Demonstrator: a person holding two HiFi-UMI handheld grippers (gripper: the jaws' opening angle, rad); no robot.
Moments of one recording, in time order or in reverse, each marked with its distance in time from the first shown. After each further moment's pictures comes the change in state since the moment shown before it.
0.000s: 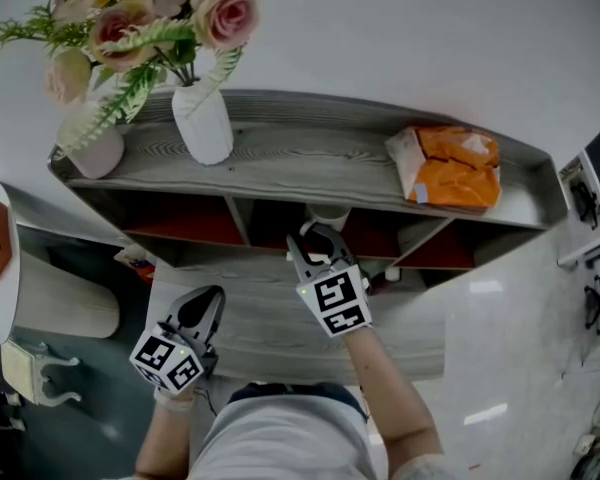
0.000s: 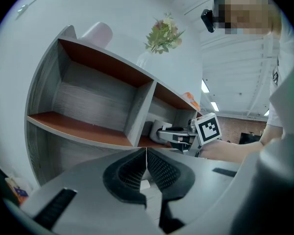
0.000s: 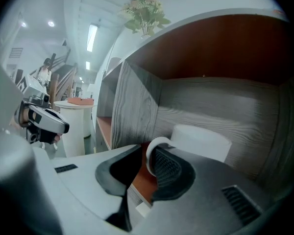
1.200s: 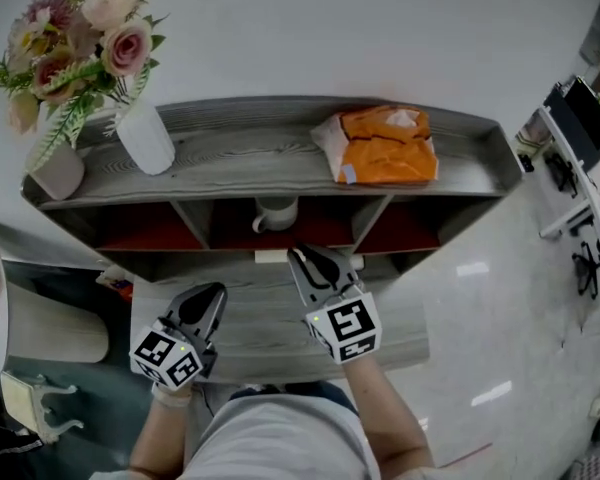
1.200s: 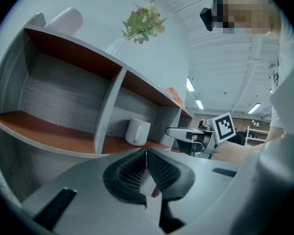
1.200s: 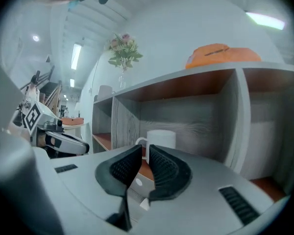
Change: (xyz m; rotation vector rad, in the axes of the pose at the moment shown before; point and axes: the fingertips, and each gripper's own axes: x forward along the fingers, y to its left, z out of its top) left arm 0.047 -0.067 0.006 0.060 0.023 -0.168; right arm -0.109 -0.029 0.000 0.175 -0.143 -0.131
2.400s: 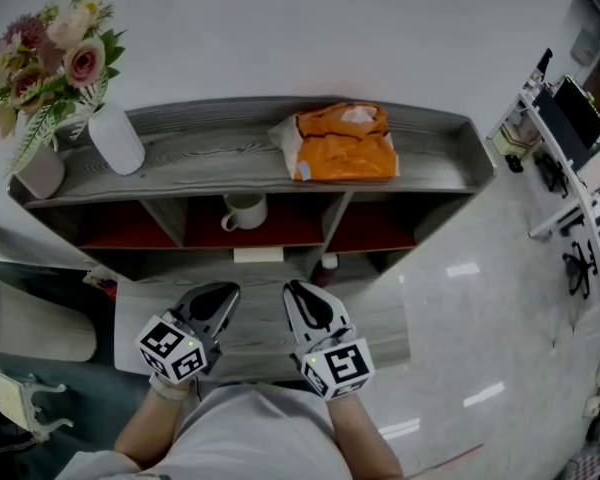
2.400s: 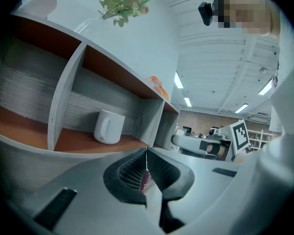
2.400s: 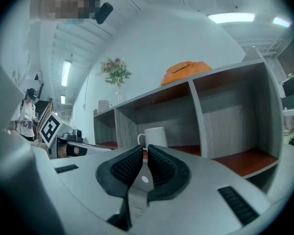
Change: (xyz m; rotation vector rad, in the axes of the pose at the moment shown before) left arm 0.052 -0.070 -0.009 0.023 0.050 -0.148; right arm -0.085 0.001 -0.027 0.171 -0.099 -0.052
